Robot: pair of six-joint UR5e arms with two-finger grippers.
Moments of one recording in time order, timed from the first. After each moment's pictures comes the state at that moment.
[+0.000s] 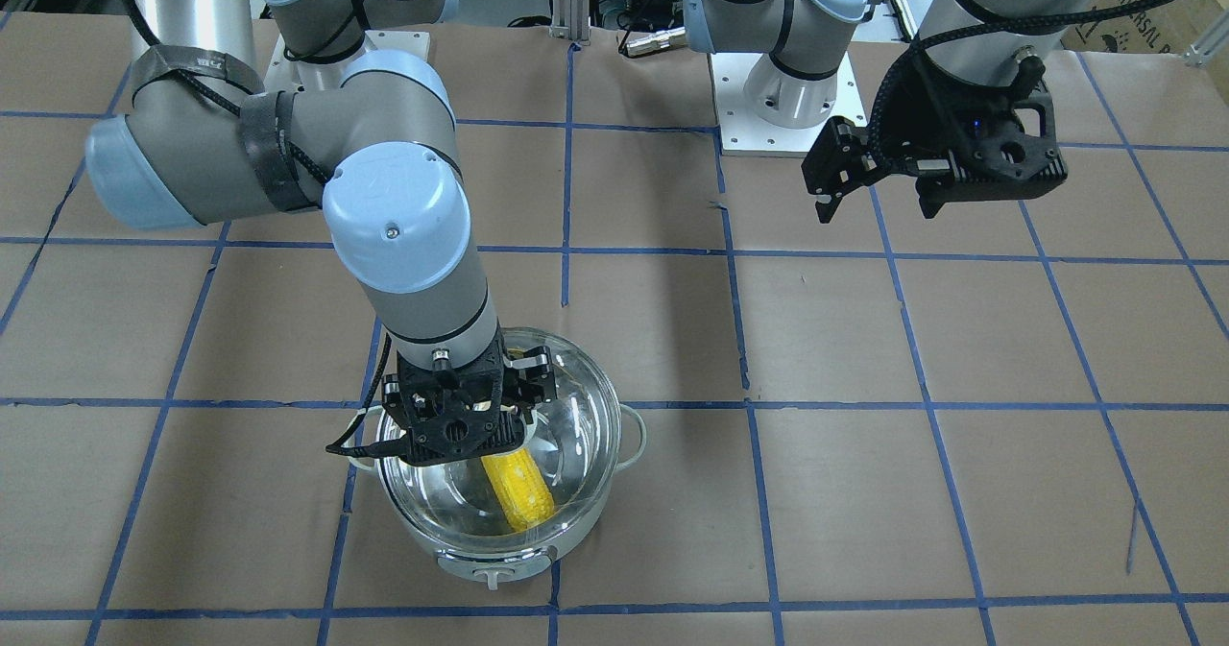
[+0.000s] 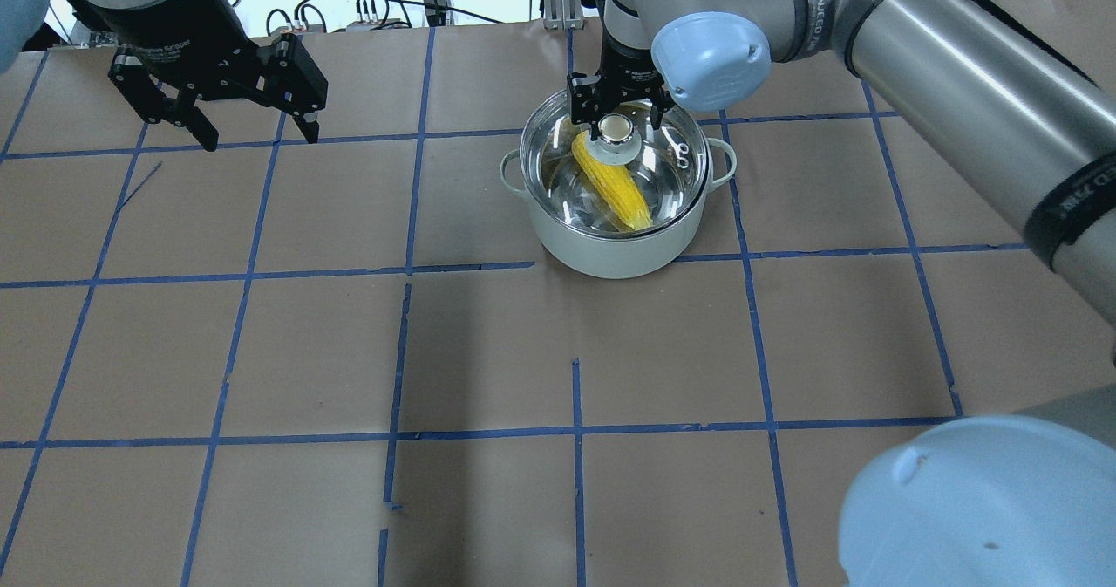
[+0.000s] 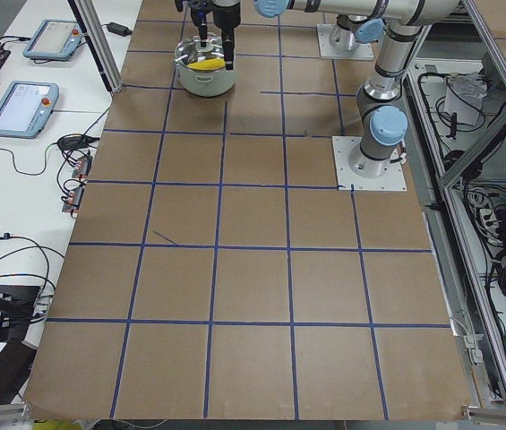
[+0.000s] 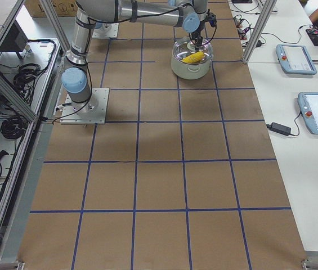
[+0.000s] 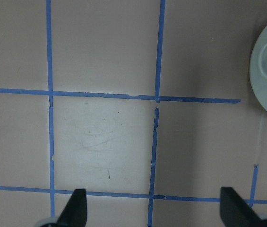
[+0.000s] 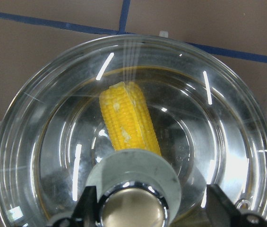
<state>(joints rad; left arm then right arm) -1.53 -1.63 -1.43 -1.67 1.60 -0.01 1.81 -1.10 1.35 -1.90 -1.53 0.05</state>
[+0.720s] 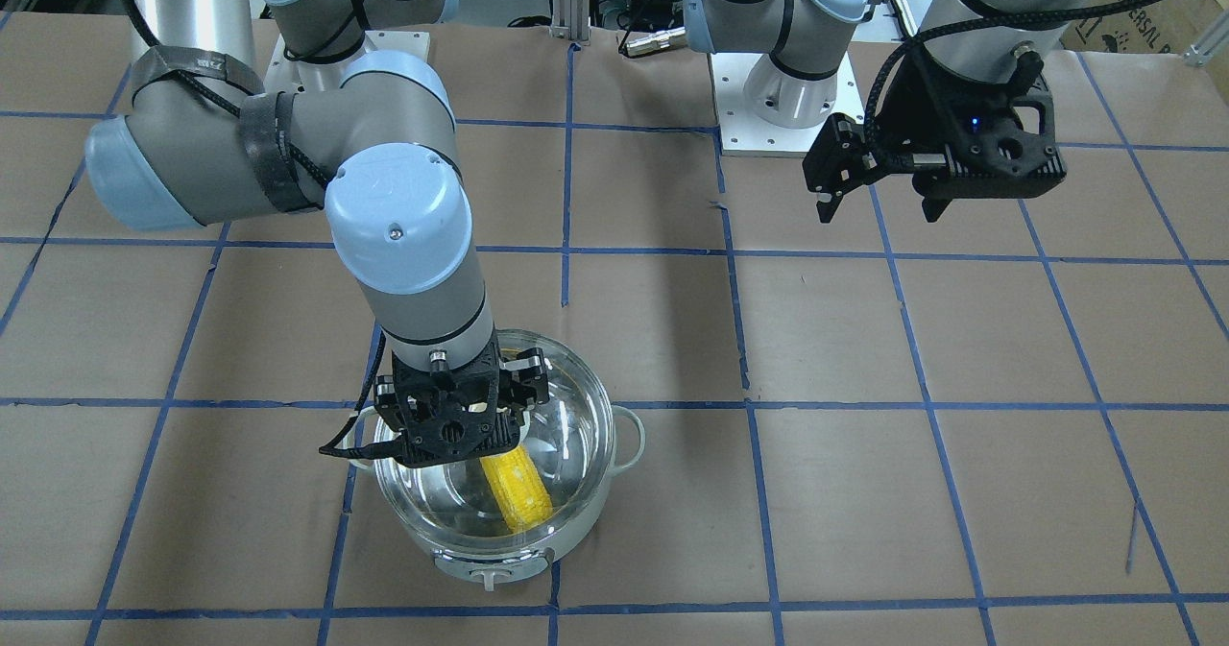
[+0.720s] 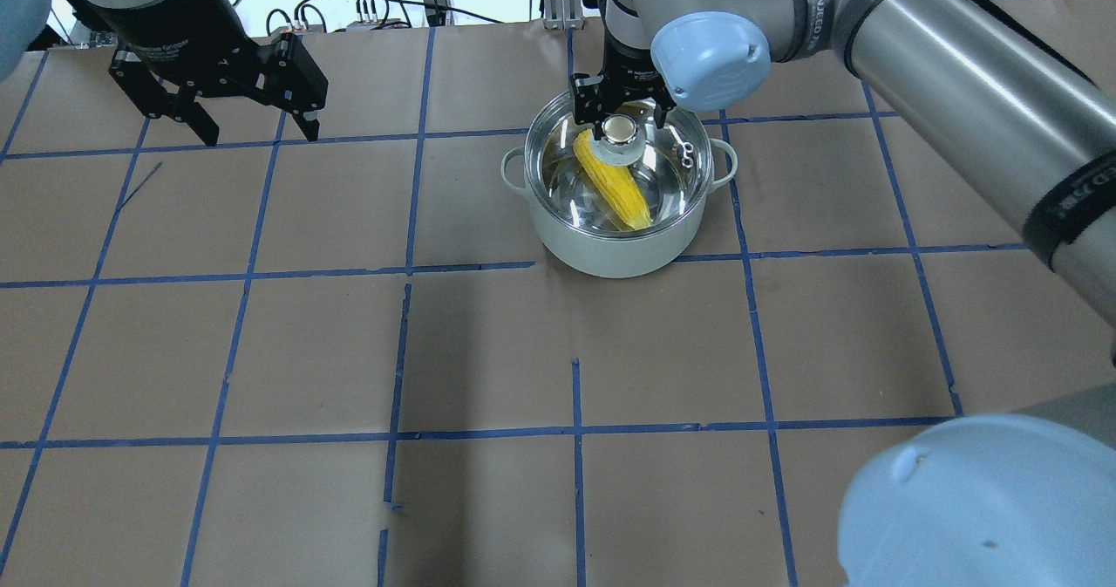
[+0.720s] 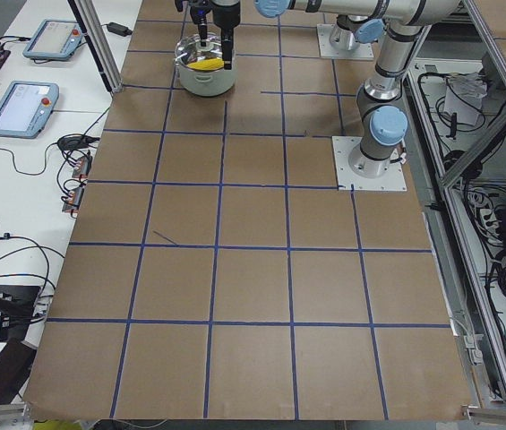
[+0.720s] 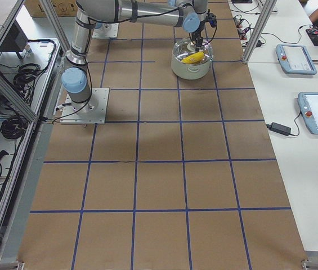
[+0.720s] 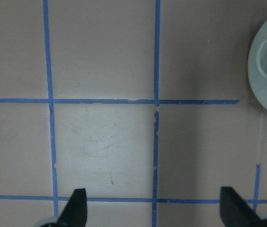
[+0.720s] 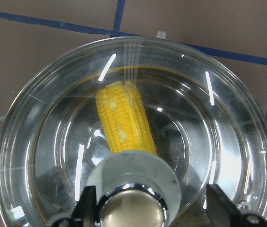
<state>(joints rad) -1.54 -1.63 -1.44 -1.64 1.60 0.02 1.81 -1.10 1.34 -1.90 -1.55 0.05</state>
